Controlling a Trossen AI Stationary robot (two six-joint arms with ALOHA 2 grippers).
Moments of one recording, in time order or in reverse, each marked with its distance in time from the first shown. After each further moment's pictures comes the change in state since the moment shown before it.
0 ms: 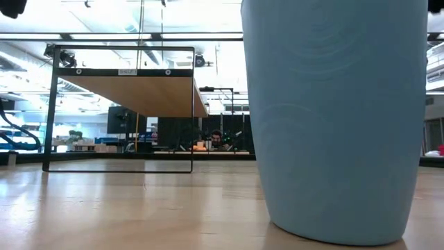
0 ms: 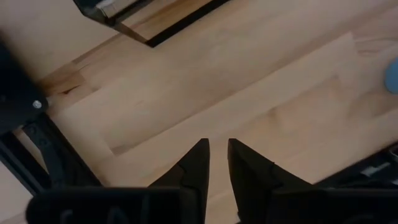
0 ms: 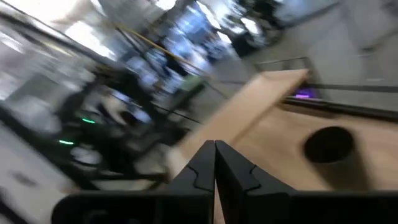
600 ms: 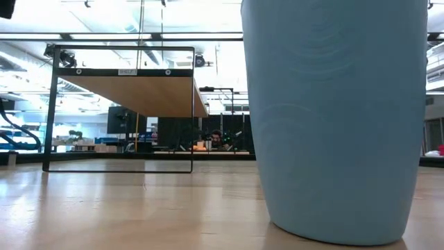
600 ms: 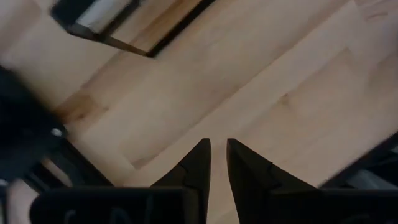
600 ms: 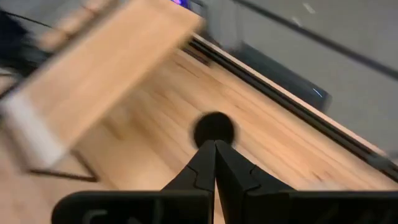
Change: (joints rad) left arm -0.060 0.005 0.000 -0.033 -0.041 0.159; right arm -0.478 1.006 1.118 -0.909 -0.243 -0.152
